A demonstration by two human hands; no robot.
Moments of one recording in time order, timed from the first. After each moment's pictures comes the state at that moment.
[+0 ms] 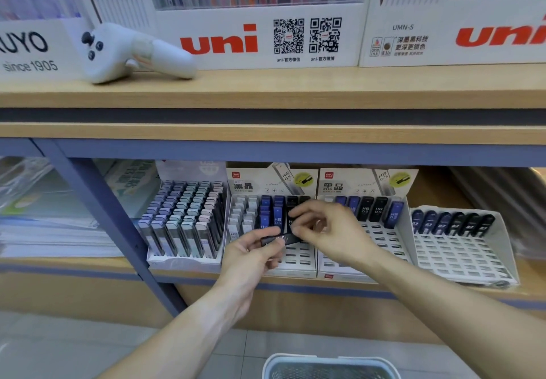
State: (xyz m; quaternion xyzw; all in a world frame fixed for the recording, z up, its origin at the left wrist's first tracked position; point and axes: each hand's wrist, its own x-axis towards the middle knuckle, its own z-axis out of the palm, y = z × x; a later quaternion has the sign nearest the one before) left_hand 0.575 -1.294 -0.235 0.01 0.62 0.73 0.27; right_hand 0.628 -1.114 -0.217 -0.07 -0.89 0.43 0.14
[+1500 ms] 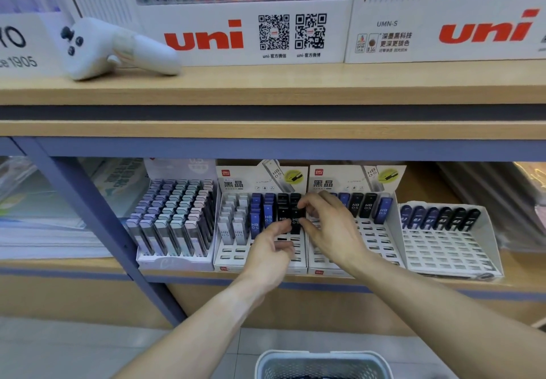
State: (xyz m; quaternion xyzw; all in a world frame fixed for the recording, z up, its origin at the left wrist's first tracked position) left_hand 0.581 -1.258 -0.247 0.20 0.78 0.54 0.25; right_hand 0.624 -1.094 -0.254 -0.08 -0.93 0.24 0.26
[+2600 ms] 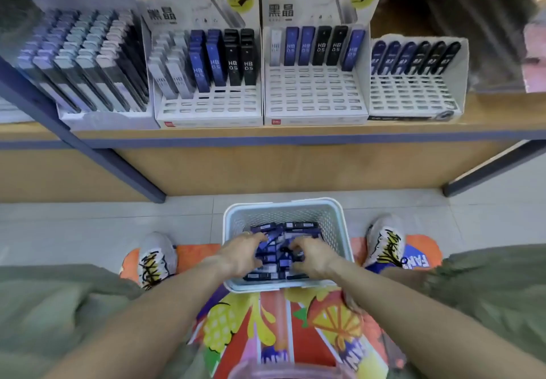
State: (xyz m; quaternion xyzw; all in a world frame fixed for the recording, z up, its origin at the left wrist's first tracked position) left_hand 0.701 -1.335 -0.463 0.38 0.83 0.03 0.42; right_hand 0.829 -1.170 -0.479 -0.23 -0.86 0.33 -0.32
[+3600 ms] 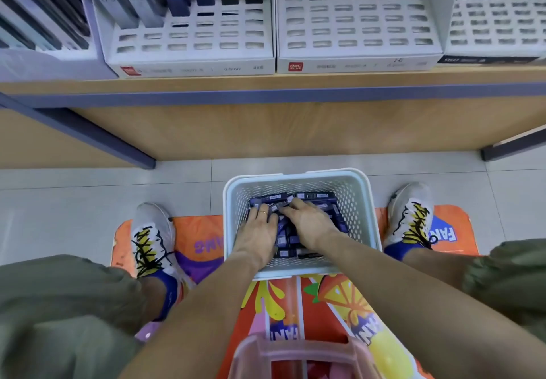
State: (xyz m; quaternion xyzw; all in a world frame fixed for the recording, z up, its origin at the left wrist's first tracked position) left_hand 0.719 -1.326 -0.567 0.41 0.86 -0.03 0.30; right_hand 0.786 -1.179 -0.563 -0.13 -0.92 0.20 -0.30
